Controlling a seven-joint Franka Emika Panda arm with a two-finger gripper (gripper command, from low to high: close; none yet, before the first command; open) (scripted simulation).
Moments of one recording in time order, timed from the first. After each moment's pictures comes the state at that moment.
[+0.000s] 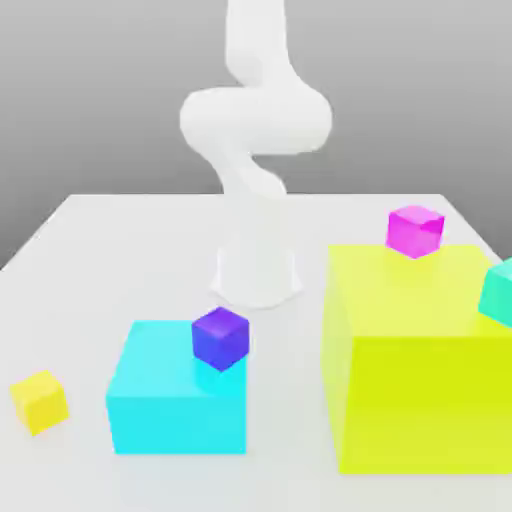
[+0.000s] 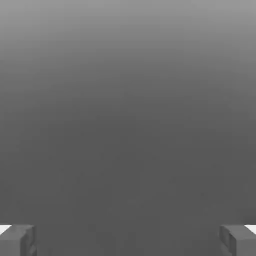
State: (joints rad) arm -0.04 -0.71 -0.02 -2.32 -0.02 2.34 0.82
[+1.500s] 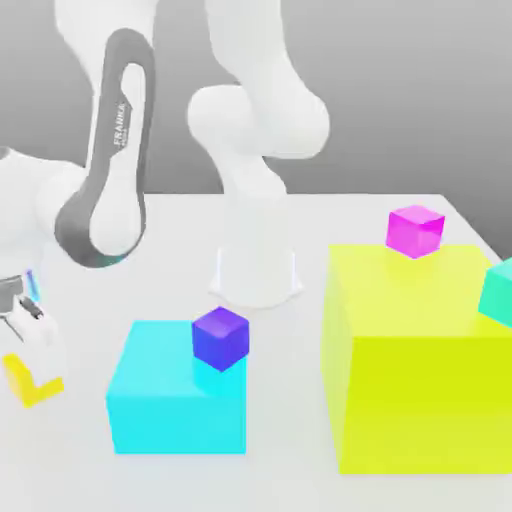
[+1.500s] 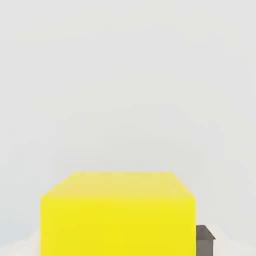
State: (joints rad) arm -0.40 0.15 -0.16 -2.50 0.10 2.65 0.89
